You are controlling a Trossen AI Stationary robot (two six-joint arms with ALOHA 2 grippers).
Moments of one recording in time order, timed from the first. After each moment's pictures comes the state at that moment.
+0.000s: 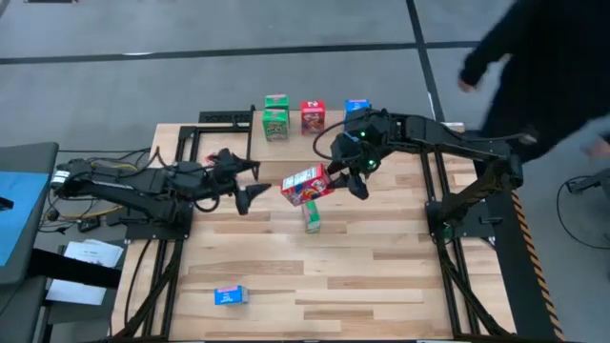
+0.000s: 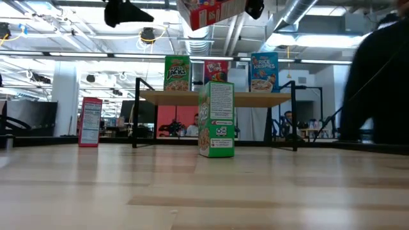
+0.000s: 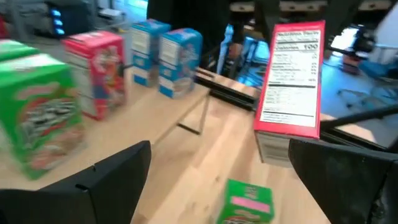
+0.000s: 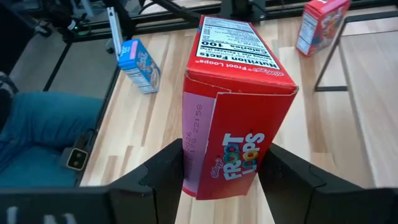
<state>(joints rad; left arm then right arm) -0.10 0.89 0.80 -0.06 -0.52 -0.29 -0.20 1.49 1.62 -0.84 -0.39 -0.04</state>
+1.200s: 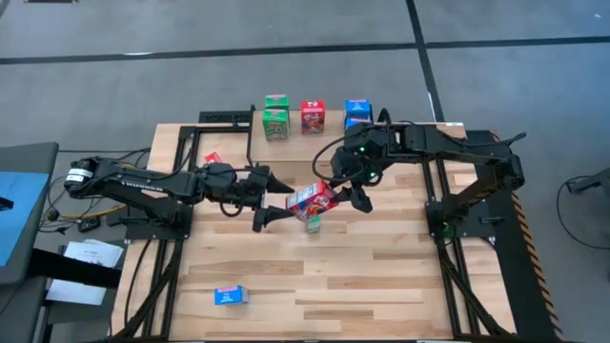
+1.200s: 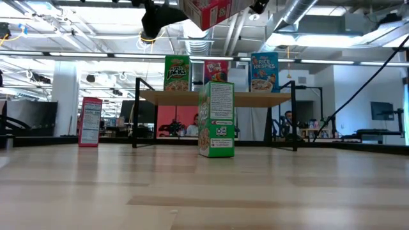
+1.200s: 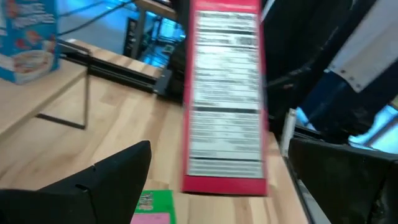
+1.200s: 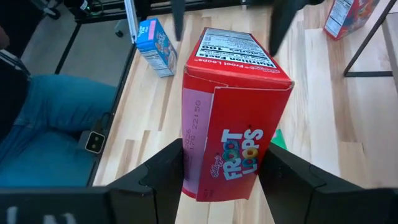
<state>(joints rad) -0.04 1.16 0.80 0.27 -0.02 -0.36 -0.10 1.49 1.62 -0.89 -0.36 0.00</state>
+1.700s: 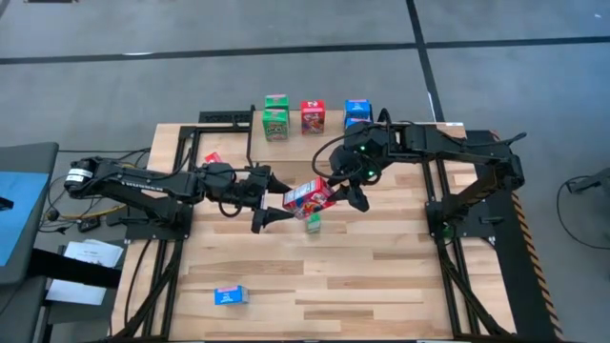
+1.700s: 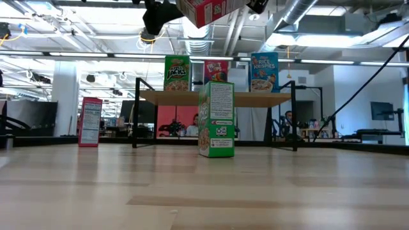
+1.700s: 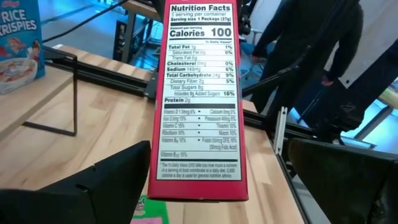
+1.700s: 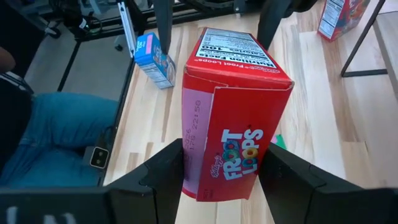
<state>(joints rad) -0.04 1.16 0.80 0.28 0.02 -0.34 -0.10 1.49 1.62 -0.85 -0.35 0.08</state>
